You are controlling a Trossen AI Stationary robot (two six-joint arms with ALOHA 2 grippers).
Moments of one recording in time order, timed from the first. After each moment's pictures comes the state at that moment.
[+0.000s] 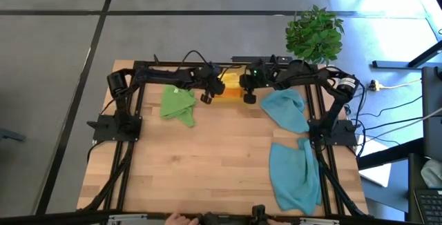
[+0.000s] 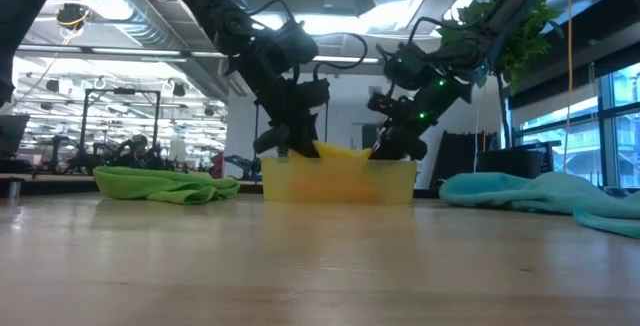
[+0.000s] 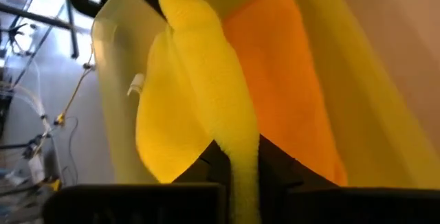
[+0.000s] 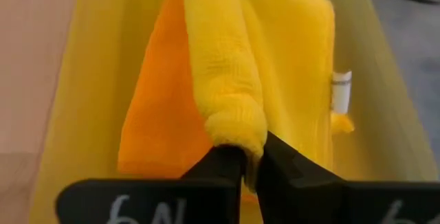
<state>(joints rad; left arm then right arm) 0.44 1.85 1.16 -0.14 -0.07 0.97 -0.58 1.77 0.91 0.10 -0.13 -0.56</state>
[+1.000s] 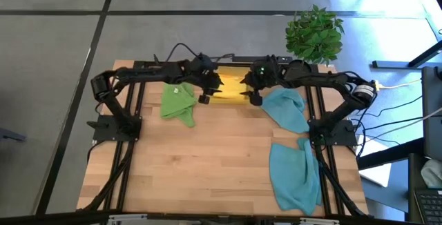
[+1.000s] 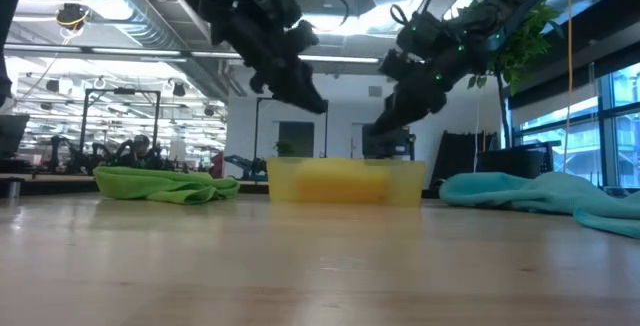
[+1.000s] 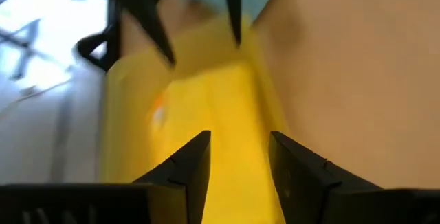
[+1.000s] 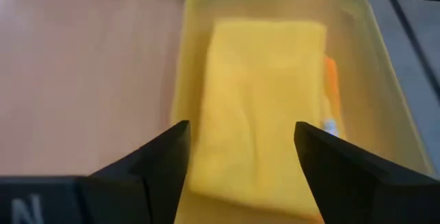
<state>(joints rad) 0.47 1.67 1.16 -0.23 0.27 0.69 -0.56 1.57 0.91 -0.08 -0.33 -0.45</state>
